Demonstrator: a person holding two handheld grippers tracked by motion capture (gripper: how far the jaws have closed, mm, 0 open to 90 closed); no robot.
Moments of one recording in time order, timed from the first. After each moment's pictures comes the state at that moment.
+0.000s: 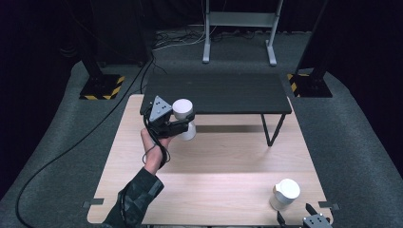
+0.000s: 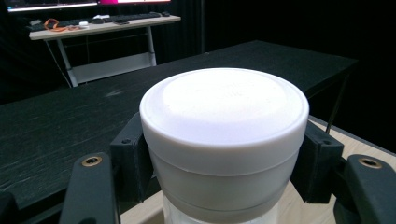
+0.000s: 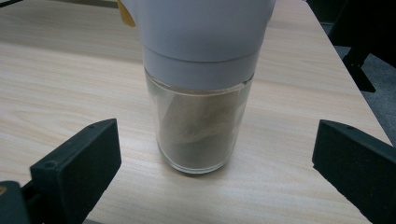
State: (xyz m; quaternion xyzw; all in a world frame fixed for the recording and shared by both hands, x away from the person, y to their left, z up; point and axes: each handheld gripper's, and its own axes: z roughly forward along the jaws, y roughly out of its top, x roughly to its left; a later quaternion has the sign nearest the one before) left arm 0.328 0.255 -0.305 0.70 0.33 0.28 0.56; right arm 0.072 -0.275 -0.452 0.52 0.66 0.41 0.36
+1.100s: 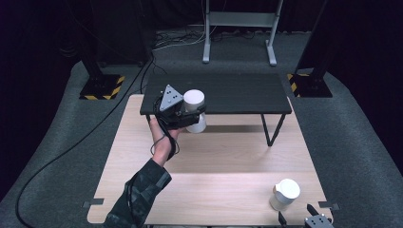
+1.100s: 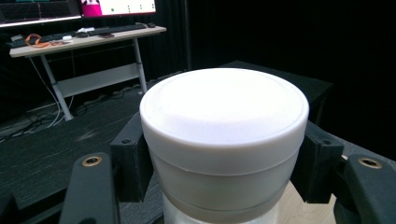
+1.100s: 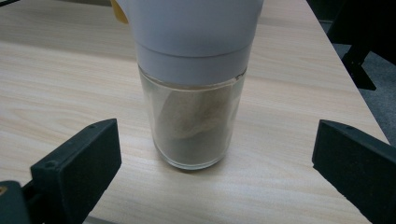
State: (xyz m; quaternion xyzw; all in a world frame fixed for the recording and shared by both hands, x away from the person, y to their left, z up) left arm 0.338 0.233 -0.278 0.71 0.30 0.28 0.58; right arm 0.071 -0.280 -0.451 0.52 0.66 0.41 0.36
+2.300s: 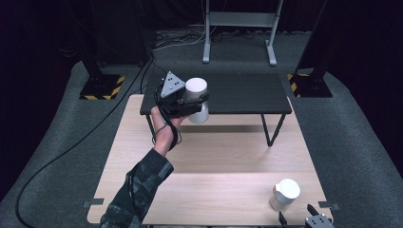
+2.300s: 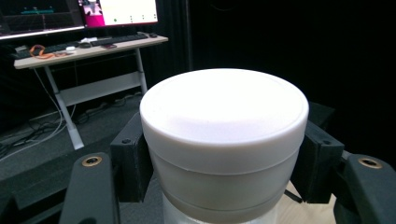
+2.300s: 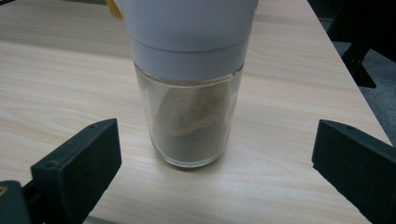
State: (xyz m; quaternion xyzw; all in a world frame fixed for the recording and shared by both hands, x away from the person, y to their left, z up) left arm 0.350 0.225 -0.249 0.70 0.30 0.29 0.58; right arm 0.072 -0.281 -0.453 0.52 0.66 0.41 0.35
